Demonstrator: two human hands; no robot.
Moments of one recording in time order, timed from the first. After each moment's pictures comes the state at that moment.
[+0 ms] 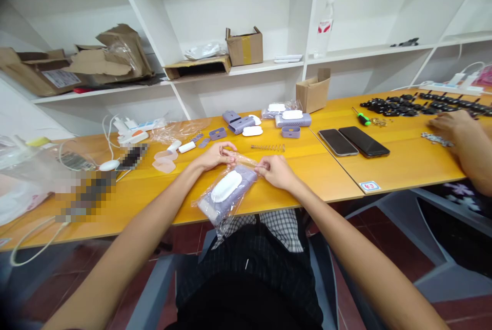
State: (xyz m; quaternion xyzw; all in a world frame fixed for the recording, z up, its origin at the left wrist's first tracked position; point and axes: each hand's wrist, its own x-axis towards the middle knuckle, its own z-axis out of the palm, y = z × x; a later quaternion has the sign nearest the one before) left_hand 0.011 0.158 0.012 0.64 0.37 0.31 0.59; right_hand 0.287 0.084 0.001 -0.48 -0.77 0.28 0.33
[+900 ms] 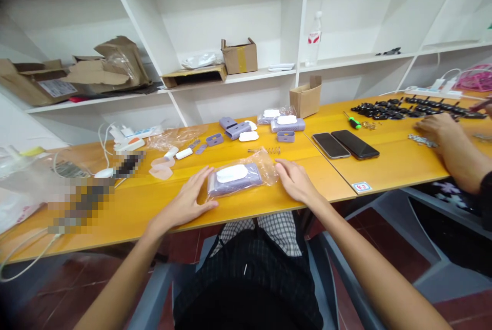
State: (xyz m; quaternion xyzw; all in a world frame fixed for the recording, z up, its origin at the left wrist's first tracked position) left_hand -0.028 0.010 0.028 0.82 0.54 0.18 0.12; right_hand 0.337 0.048 -0.006 -0.55 -0.73 0.17 0.38
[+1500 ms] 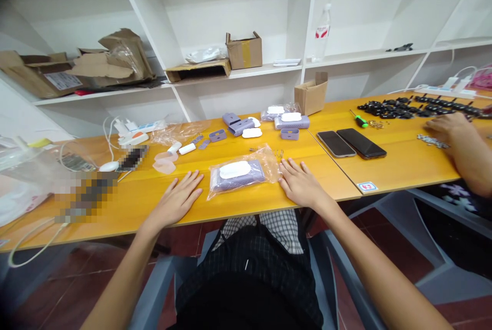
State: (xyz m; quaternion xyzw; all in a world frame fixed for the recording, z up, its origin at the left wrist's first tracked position) left_hand -0.066 0.002 0.007 0.78 0.62 0.06 0.05; right_hand 0.351 0.047 -0.028 -0.54 -0.84 0.01 0.12
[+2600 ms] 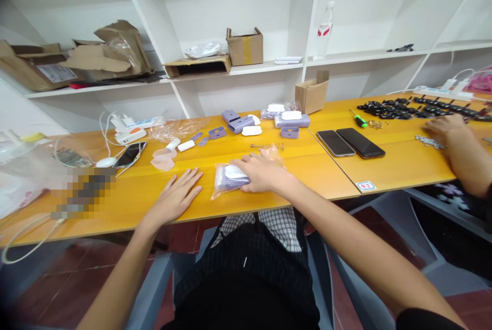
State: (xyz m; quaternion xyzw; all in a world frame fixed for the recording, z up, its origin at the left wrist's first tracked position) left_hand -0.070 0.004 0.000 0.79 0.62 0.04 0.00; right_hand 0.251 0.055 0.065 -0.37 -0.93 0.03 0.06
